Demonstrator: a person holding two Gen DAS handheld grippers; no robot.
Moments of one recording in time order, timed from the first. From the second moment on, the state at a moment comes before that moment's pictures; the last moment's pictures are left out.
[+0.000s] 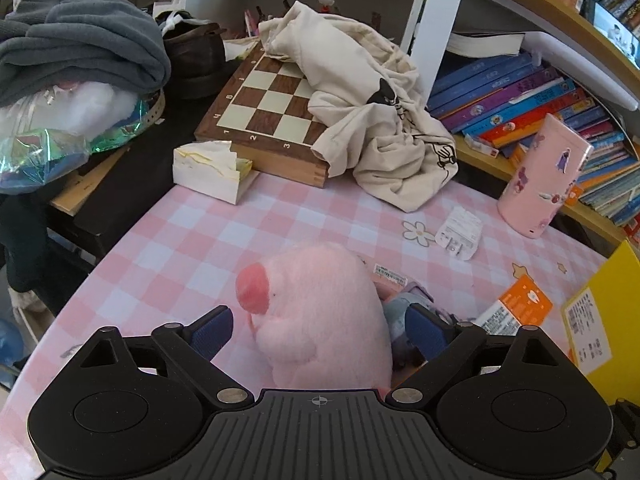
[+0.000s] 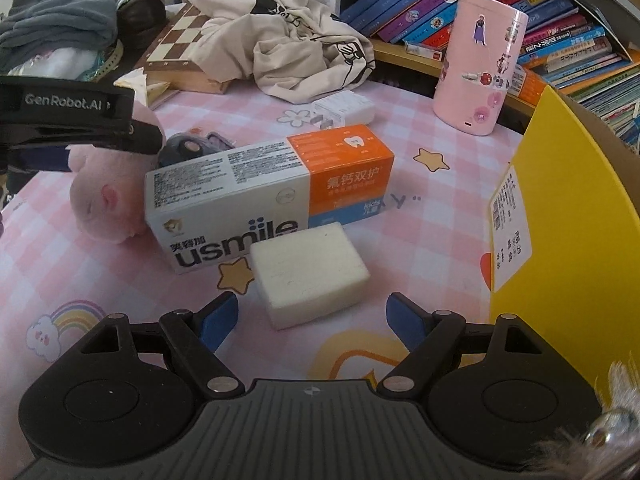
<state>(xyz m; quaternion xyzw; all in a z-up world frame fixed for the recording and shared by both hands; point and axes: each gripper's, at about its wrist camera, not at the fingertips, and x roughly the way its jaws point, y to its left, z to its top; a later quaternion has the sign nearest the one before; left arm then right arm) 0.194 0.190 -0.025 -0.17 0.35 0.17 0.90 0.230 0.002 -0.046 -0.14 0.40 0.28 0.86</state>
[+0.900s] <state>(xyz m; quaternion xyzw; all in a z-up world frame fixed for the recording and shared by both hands) 0.175 0.214 -0.025 -0.26 0.38 0.19 0.87 0.234 -0.006 -0.045 -0.11 0.38 0.31 0.86</state>
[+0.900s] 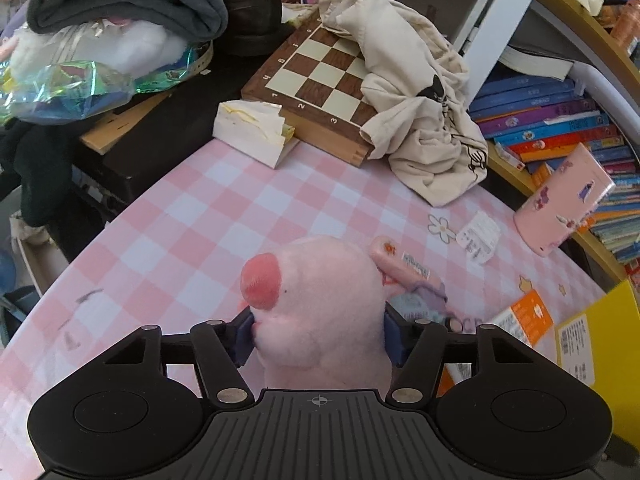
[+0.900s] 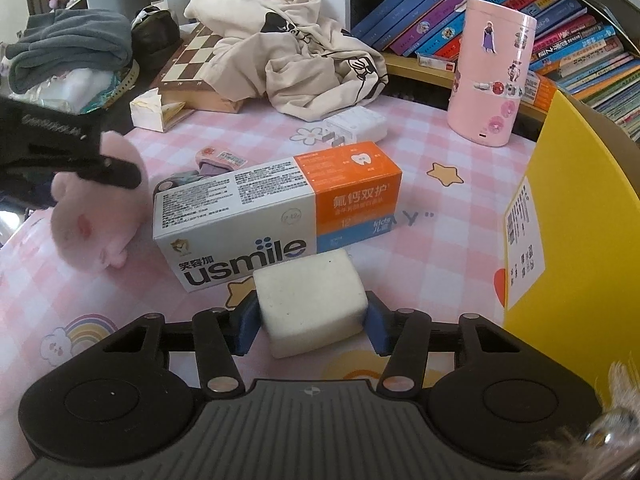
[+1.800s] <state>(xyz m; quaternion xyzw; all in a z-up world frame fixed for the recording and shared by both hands) 0.077 0.180 -0.001 -0.25 0.35 0.16 0.89 0.153 -0.032 -0.014 -0.13 0.35 0.33 0.87</state>
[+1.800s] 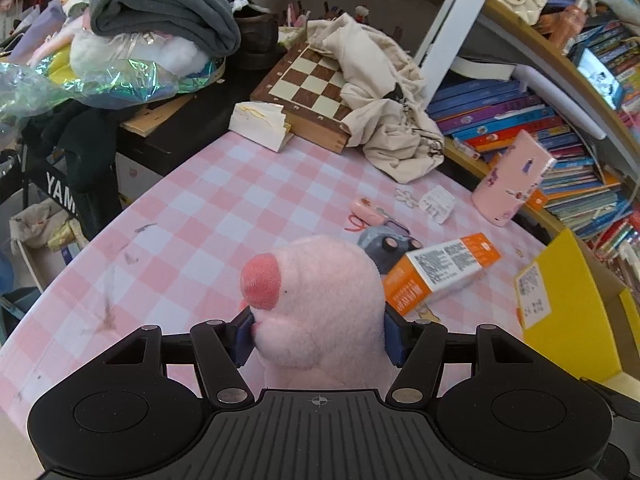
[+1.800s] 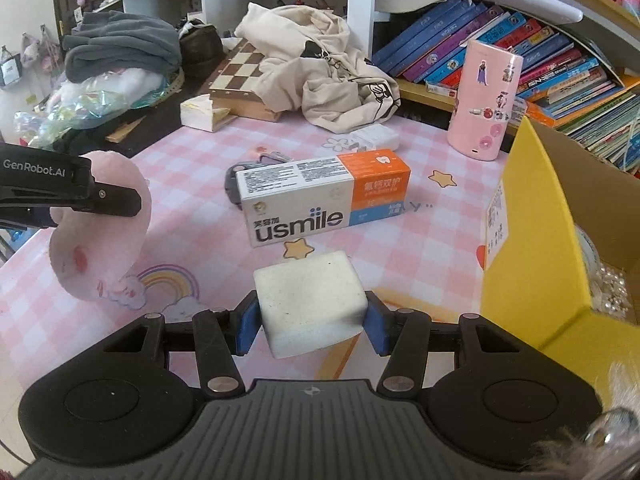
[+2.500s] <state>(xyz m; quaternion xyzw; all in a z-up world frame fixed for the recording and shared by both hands) 0.005 0.147 0.029 -0.27 0.31 0.10 0.91 0.083 -0.058 0.012 -0.13 0.32 0.32 0.88</state>
